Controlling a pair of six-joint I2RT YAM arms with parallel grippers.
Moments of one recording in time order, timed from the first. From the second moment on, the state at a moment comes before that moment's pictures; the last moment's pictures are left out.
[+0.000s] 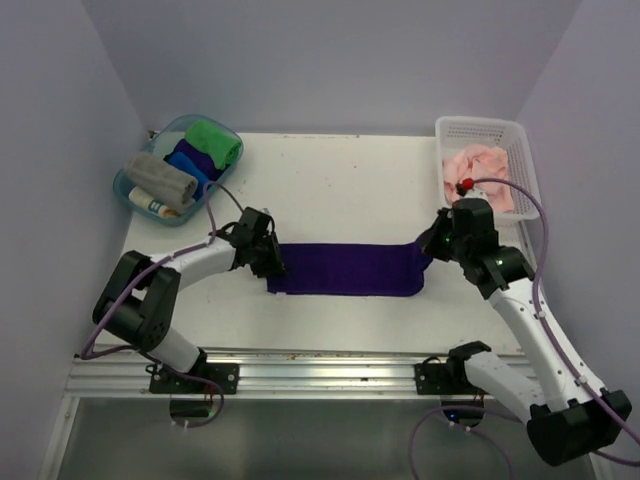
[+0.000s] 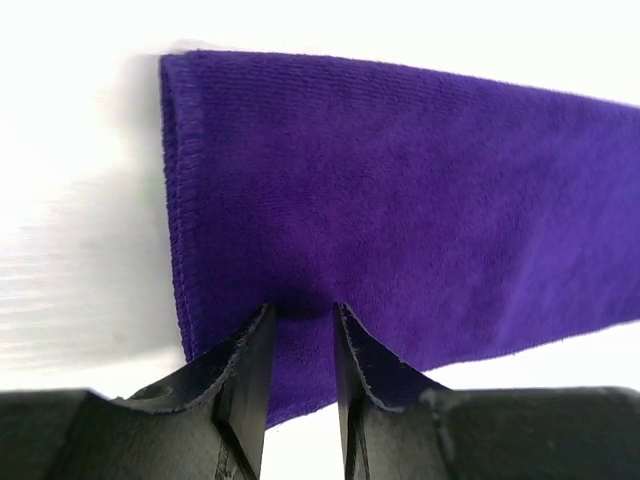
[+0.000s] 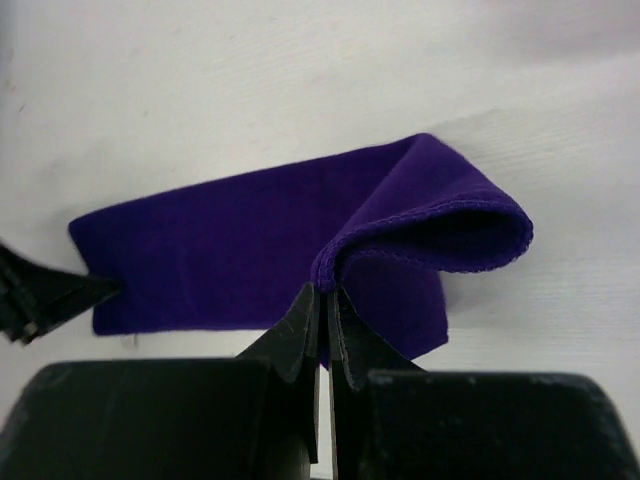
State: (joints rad) left arm -0.44 1.56 0.79 -0.29 0.12 -0.73; right arm 0.21 0.91 0.90 -0.69 0.07 0.57
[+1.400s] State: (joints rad) left arm -0.20 1.52 0.72 -0.33 0.29 -0.62; right arm 0.94 1.92 1.58 -0.60 0.06 0.53
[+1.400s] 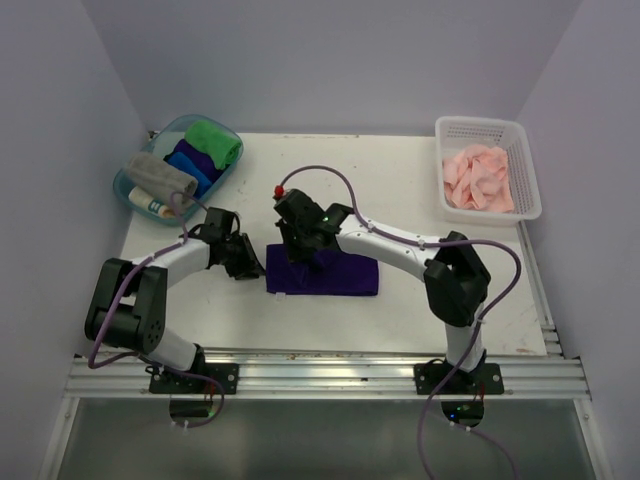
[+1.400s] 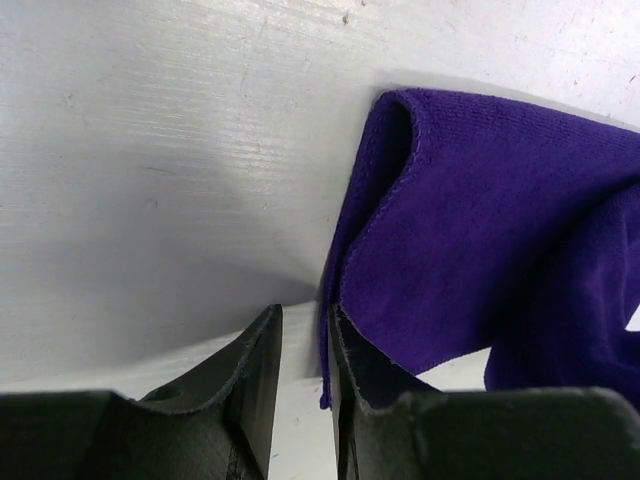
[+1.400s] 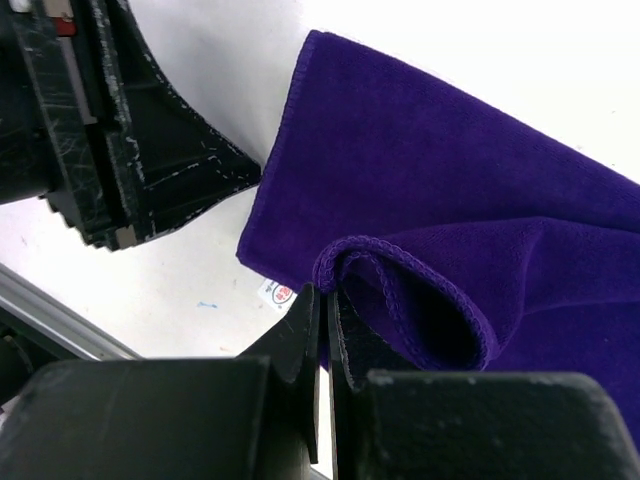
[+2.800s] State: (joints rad) left arm -0.52 1.44 1.00 -0.42 0.05 -0.39; right arm 0.68 1.55 1.13 -0.56 0.15 0.54
